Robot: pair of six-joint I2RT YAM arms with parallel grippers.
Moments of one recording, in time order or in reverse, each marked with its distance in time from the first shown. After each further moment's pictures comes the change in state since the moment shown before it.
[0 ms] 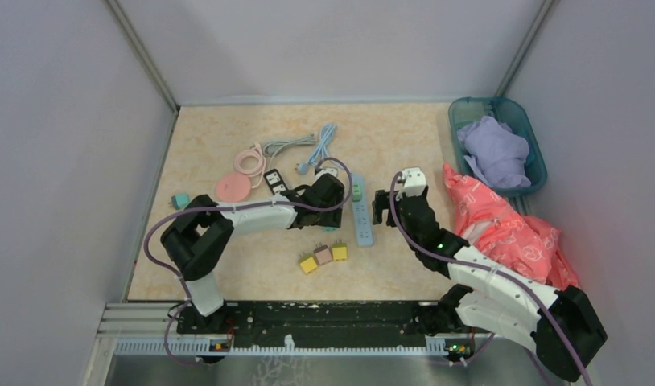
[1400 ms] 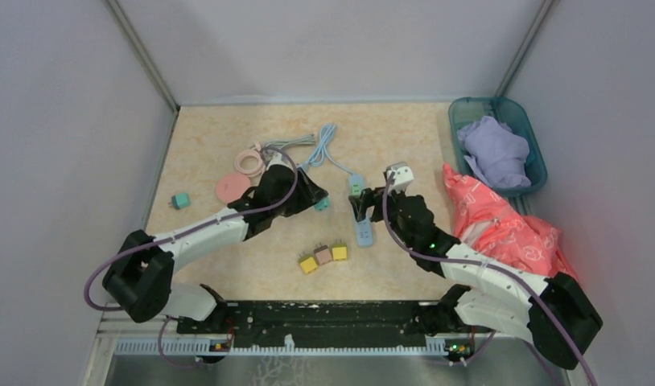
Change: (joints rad) left arm 0.180 -0.376 -0.282 0.294 0.194 -0.378; right arm 0.042 0.063 -0.013 0.286 -0.196 -0.015
